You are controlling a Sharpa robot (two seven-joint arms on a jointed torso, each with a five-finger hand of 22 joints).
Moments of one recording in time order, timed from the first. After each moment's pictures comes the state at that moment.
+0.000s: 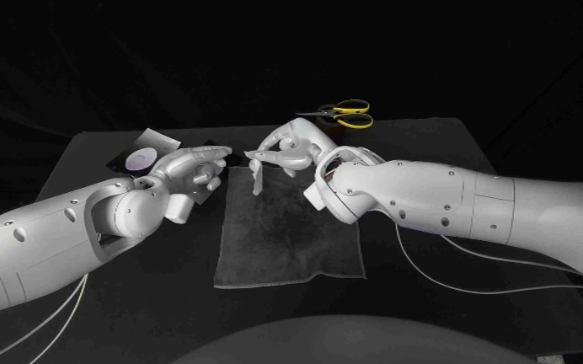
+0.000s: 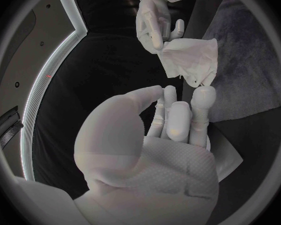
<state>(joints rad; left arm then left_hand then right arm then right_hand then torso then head) 1.04 -0.87 -0.04 1.39 0.08 -0.12 0.20 1.23 -0.12 0.64 -0.06 0.24 0.81 0.15 0.44 0.50 0.82 0.07 1.02 0.41 1.33 0.00 1.43 1.10 0.13 1.12 0.10 1.18 0.88 1.13 -0.53 -0.12 1.44 -0.78 -0.64 0.03 1.24 -0.06 0.48 -0.02 0.05 1.15 0.03 0.32 0.44 1.46 -0.04 1.53 1.31 1.47 -0.09 1.57 1.31 0.14 1.34 0.03 0.60 1.31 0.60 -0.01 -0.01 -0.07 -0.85</state>
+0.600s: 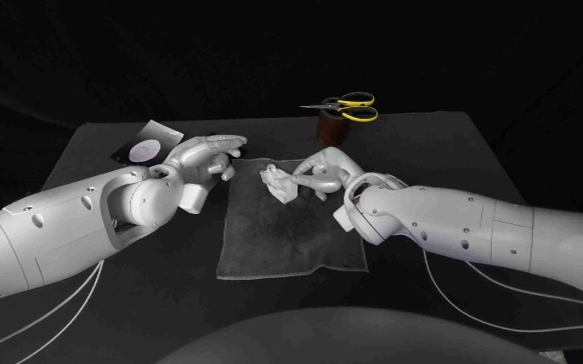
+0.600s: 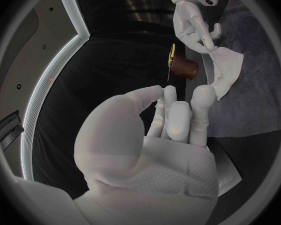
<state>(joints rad) 1.05 -0.84 -0.04 1.42 0.06 -0.12 0.21 1.23 -0.12 0.63 -0.06 0.24 0.81 0.15 0.44 0.49 0.82 0.07 1.02 0.40 1.32 0.01 1.42 1.09 0.13 1.11 0.10 1.17 0.87 0.99 -0.62 -0.13 1.41 -0.76 -0.62 0.01 1.23 -0.05 0.49 -0.02 0.04 1.15 0.03 0.32 0.44 1.46 -0.04 1.53 1.31 1.47 -0.09 1.56 1.31 0.13 1.34 0.03 0.59 1.30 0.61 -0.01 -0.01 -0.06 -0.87</state>
